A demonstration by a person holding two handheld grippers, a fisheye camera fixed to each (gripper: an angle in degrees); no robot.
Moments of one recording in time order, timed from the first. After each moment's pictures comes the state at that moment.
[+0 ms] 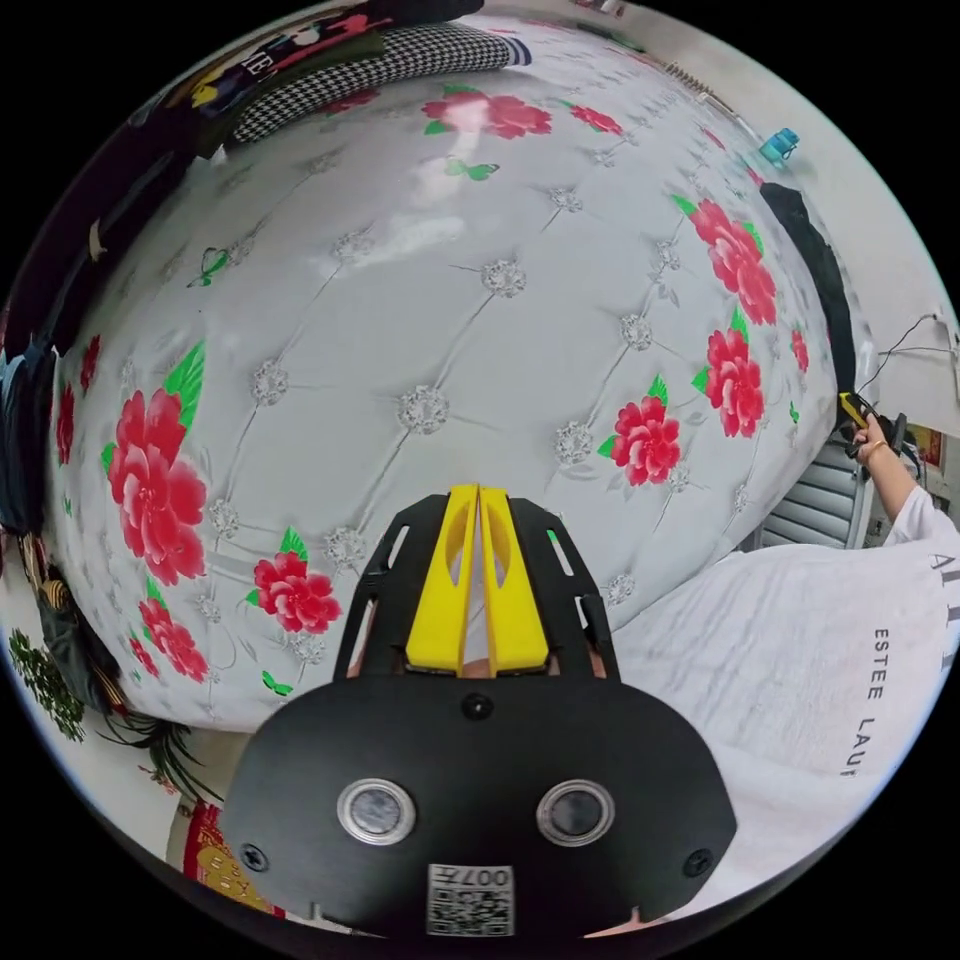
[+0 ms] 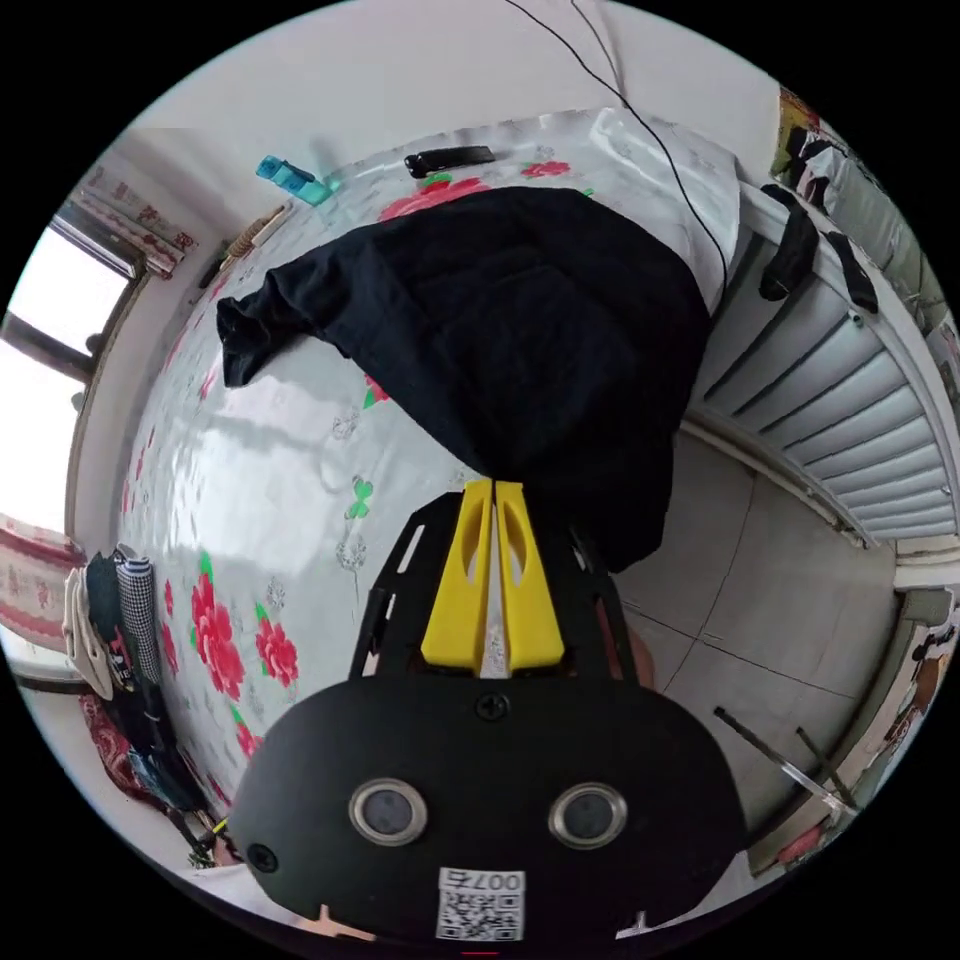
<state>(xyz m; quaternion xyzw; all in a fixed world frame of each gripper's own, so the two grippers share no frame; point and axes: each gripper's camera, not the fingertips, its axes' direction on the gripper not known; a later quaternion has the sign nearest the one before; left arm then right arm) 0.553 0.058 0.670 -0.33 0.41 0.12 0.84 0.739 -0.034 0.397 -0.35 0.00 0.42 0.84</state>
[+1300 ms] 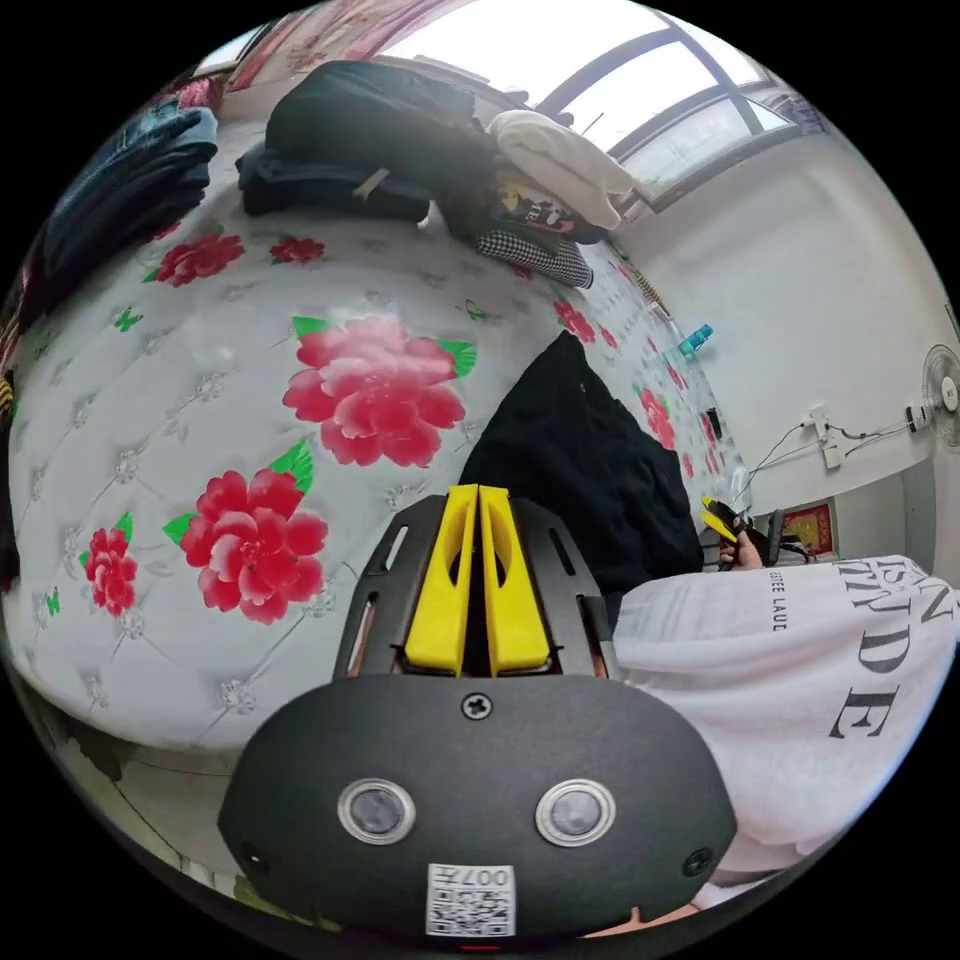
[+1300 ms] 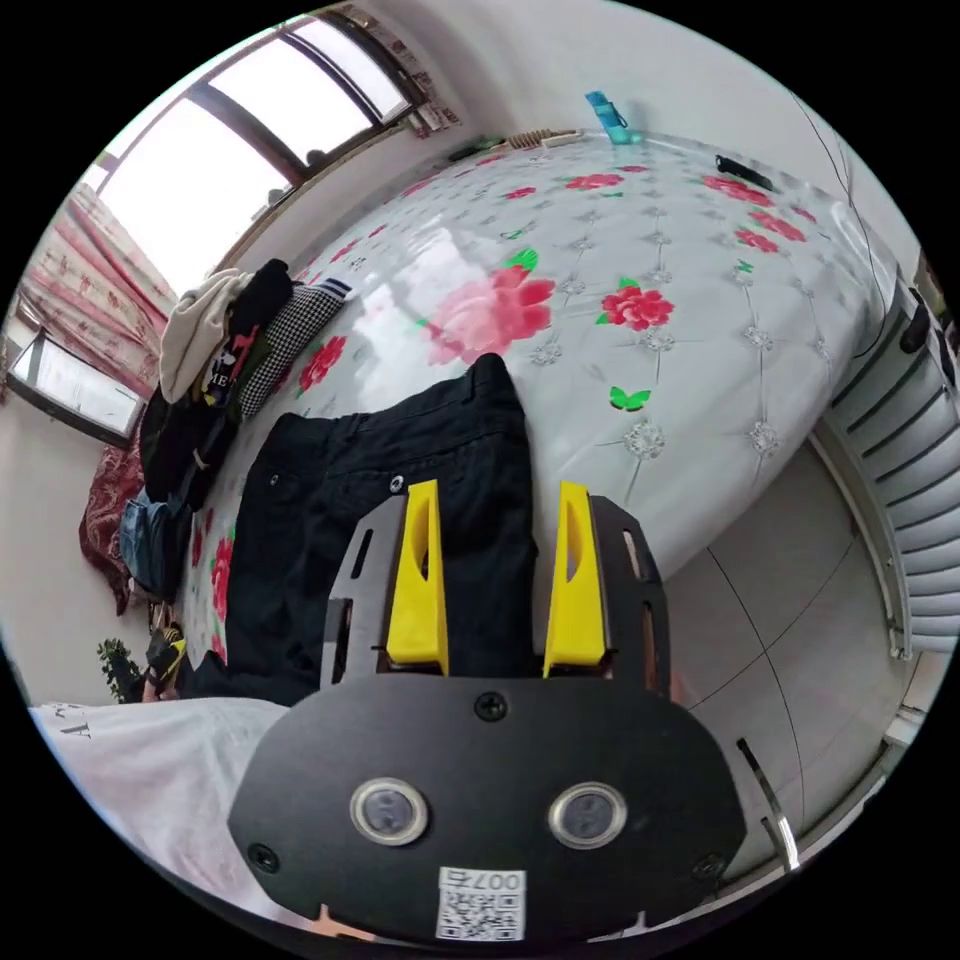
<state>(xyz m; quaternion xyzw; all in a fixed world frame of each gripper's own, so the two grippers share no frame) 0.041 0.177 0.654 -0.15 0.55 -0.11 0.82 0.501 0.001 0.238 -0.32 -0.19 0.28 0.89</state>
